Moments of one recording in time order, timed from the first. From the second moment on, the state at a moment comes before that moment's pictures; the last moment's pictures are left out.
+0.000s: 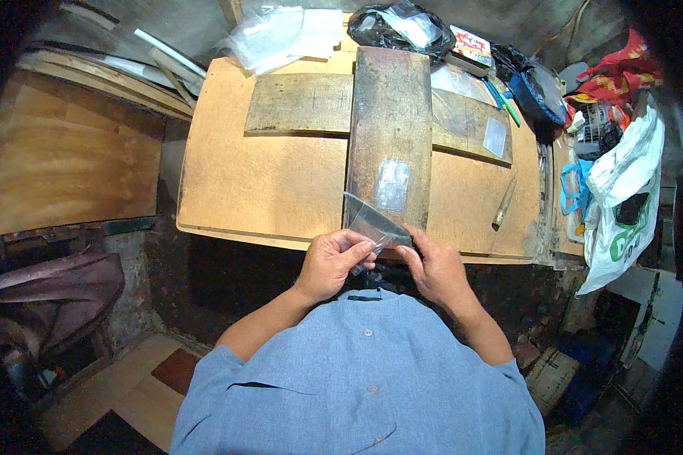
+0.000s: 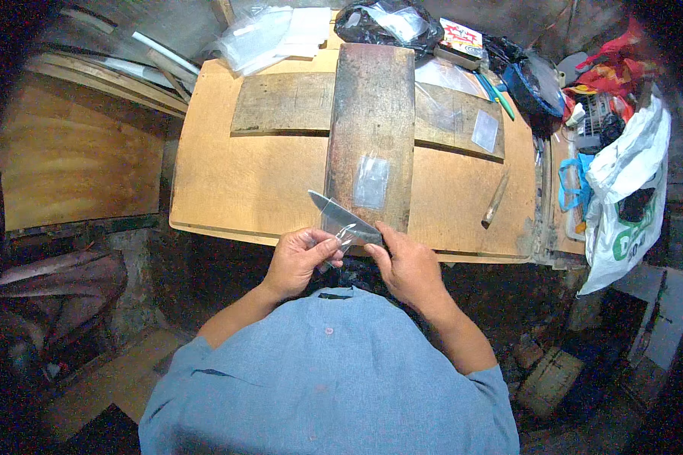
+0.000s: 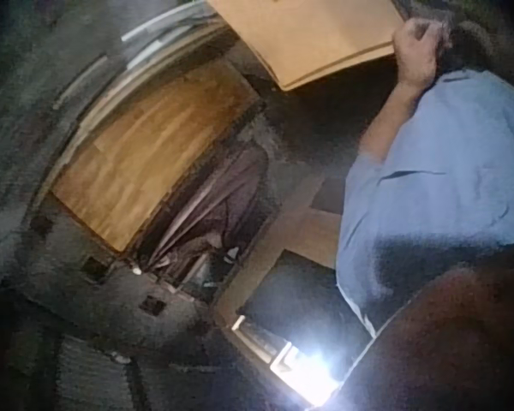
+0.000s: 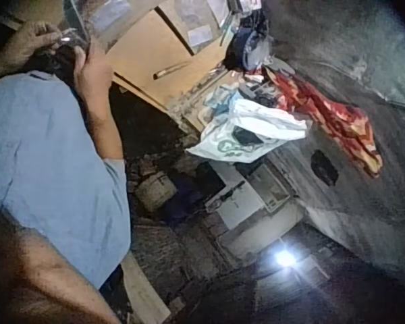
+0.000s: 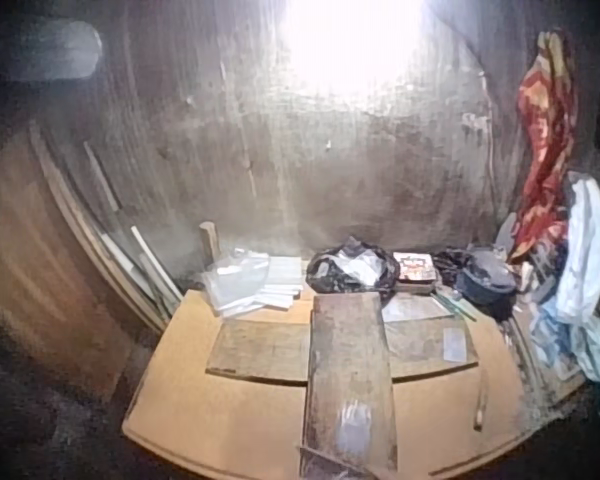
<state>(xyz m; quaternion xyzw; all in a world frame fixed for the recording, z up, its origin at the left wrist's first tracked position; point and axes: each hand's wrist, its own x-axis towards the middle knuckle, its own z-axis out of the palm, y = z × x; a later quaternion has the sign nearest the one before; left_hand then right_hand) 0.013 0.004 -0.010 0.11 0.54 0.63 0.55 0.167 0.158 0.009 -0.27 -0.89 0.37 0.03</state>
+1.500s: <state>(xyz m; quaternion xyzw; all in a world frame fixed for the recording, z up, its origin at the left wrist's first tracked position) 0.000 0.013 -0.035 0.14 0.67 0.54 0.50 0.157 0.337 -0.159 -0.57 -0.67 0.39 0.26</state>
